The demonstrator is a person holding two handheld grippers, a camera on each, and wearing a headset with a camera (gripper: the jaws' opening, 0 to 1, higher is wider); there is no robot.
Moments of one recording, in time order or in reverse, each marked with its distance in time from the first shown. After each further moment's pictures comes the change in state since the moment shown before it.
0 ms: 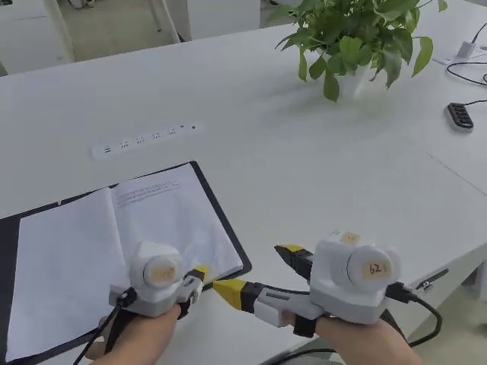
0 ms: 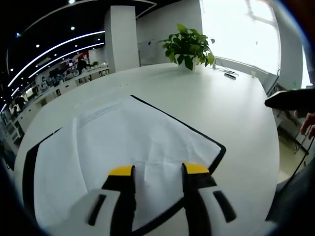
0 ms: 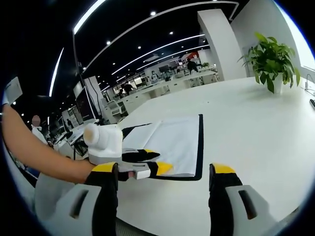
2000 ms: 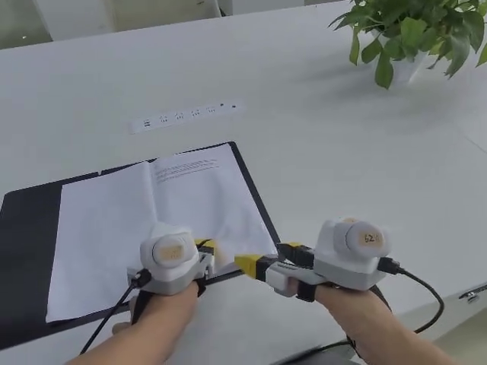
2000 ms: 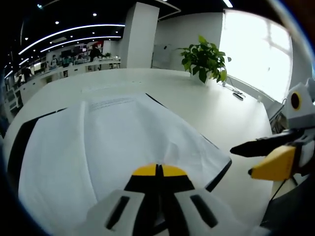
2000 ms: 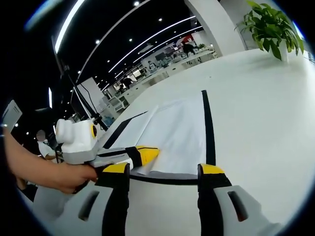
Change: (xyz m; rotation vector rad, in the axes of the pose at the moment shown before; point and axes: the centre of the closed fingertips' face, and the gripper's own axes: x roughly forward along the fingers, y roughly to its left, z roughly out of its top) left arm 0.001 0.024 -0.001 -0.224 -0.041 -0.007; right arm 0.072 -0.016 -0.032 0.161 0.110 0.067
